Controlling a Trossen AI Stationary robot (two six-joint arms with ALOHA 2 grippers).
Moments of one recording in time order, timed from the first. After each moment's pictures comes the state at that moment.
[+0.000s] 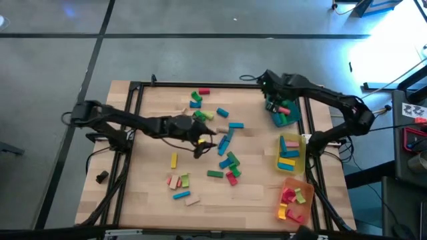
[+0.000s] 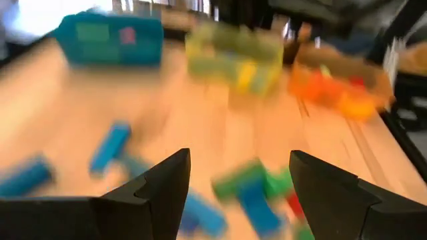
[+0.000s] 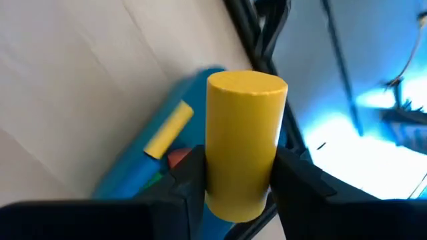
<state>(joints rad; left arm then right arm) 0.01 1.46 0.79 0.28 -0.01 -0.18 -0.65 1.42 1.15 -1.03 0.42 -0.21</state>
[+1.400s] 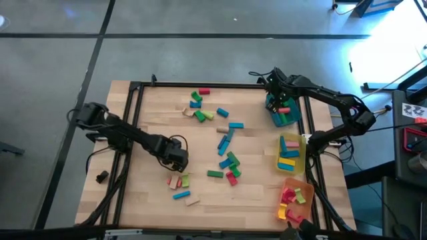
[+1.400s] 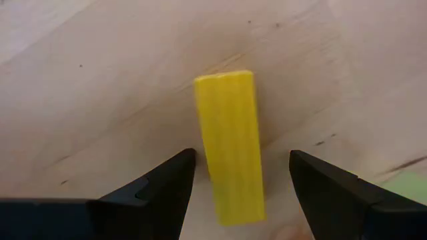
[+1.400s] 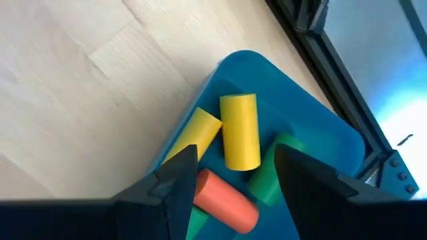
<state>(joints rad) -0.26 1.60 0.78 -0.66 -0.05 -1.31 -0.83 1.42 0.98 -0.81 0.18 -0.21</state>
